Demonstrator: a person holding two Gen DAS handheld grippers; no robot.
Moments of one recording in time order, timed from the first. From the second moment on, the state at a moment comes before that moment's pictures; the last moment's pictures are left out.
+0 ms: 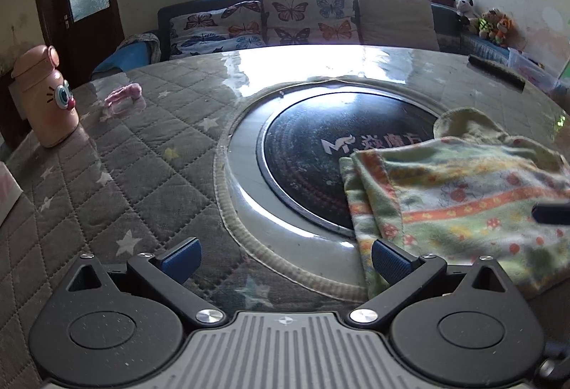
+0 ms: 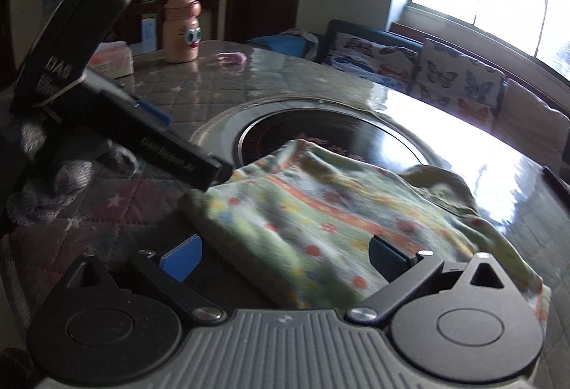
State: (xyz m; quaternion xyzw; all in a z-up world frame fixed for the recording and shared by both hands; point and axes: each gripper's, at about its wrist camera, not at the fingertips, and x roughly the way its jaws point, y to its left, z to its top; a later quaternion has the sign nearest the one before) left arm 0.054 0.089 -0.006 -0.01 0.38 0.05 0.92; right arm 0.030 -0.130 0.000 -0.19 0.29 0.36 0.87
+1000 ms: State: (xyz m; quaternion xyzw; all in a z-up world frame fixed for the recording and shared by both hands) left arm 0.092 0.097 -0.004 -0.28 0.42 -0.09 0.86; right arm 0.026 -0.143 0.039 -0.12 0.26 0.42 0.86
